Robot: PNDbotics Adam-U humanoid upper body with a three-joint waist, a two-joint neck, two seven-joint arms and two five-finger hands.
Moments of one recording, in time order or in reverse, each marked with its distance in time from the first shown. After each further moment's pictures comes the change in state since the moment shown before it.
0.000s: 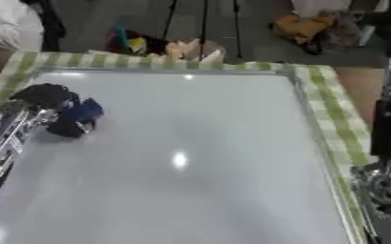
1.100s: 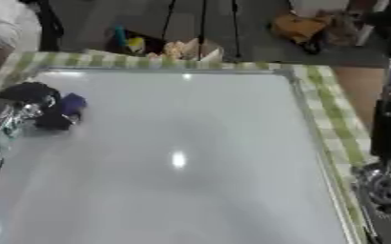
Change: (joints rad) left arm -0.007 0.028 0.076 0.055 0.035 0.092 0.006; right arm 0.000 0.000 0.000 0.000 0.000 -0.001 -0.002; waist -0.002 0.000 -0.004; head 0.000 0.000
